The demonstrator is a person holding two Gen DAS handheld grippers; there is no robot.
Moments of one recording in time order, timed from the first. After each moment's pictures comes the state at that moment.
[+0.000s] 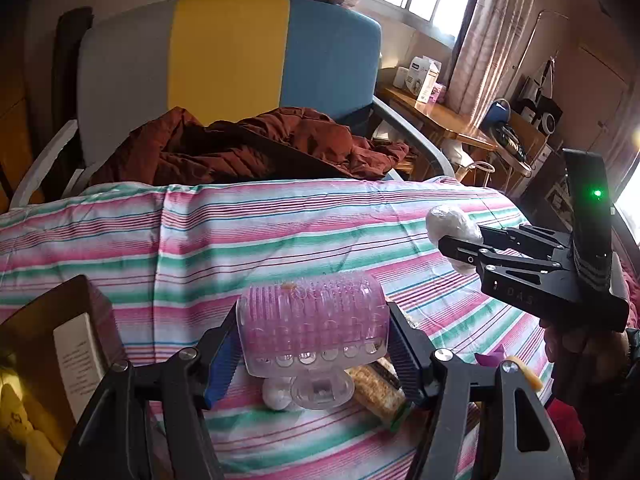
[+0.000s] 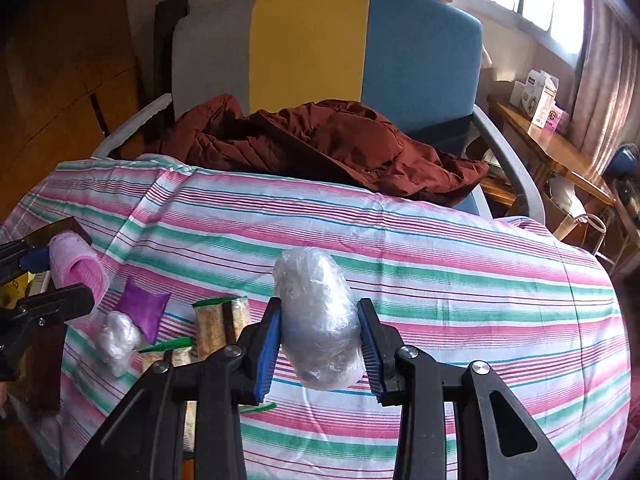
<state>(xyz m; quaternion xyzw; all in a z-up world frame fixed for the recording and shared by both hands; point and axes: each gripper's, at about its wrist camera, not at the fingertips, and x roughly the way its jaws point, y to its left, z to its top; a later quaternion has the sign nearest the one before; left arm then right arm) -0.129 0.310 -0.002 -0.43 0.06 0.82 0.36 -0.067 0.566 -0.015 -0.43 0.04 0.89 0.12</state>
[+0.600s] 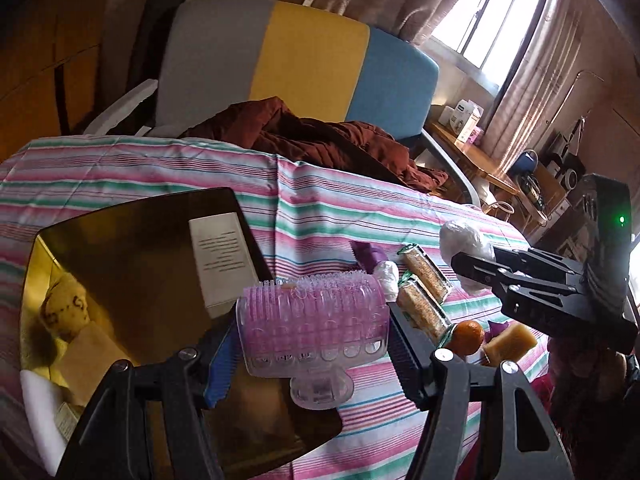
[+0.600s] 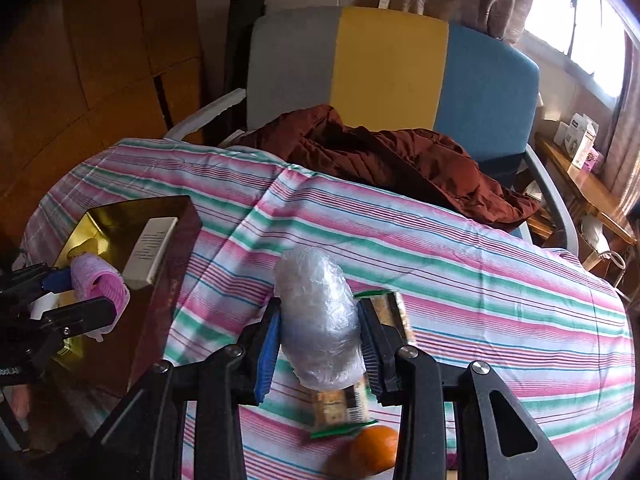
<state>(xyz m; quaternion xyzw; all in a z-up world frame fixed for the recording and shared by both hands) -0.096 0.143 -0.001 -0.44 -0.03 0.85 0.29 -0.053 0.411 0.014 -0.43 0.02 0.90 0.04</state>
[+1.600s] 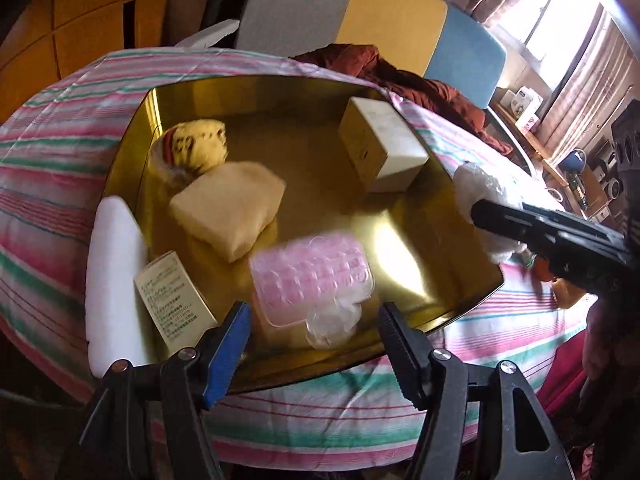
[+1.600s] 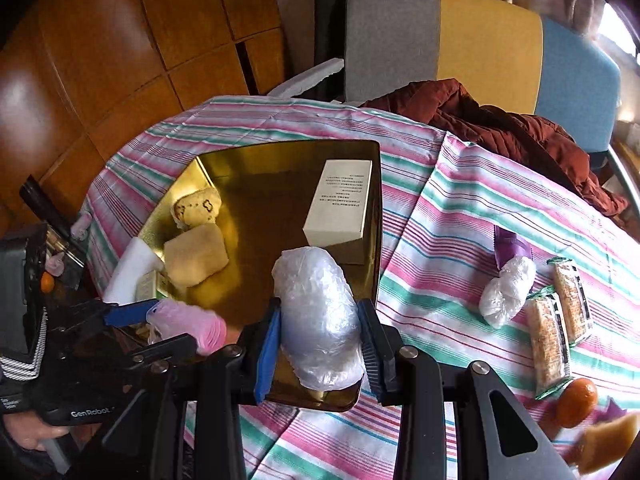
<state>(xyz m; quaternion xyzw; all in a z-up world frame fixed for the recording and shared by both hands) -0.059 0.020 -0.085 -0.51 -0.03 0.84 0.21 -0.061 0.247 -0.038 -0.46 0.04 0.89 -0.06</state>
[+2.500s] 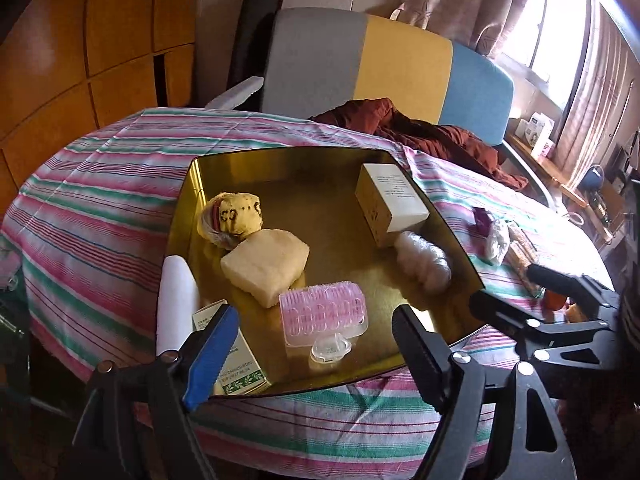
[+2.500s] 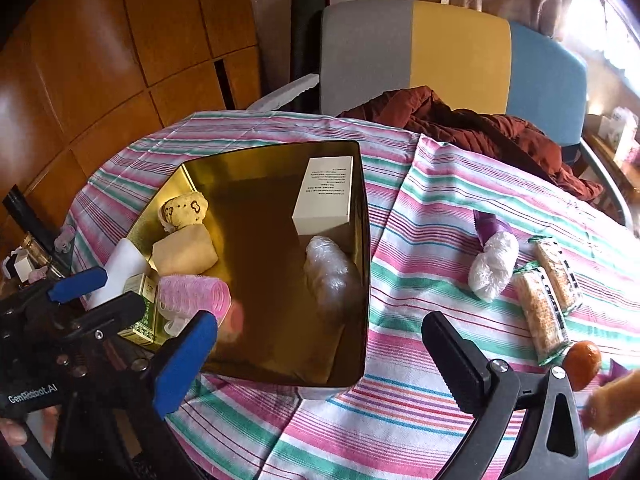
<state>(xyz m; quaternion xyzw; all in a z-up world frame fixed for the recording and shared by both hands) -0.039 0.017 -0.039 -0.42 0.00 0.89 0.15 -0.028 0.240 -0.042 -0.42 0.04 0.91 0.00</state>
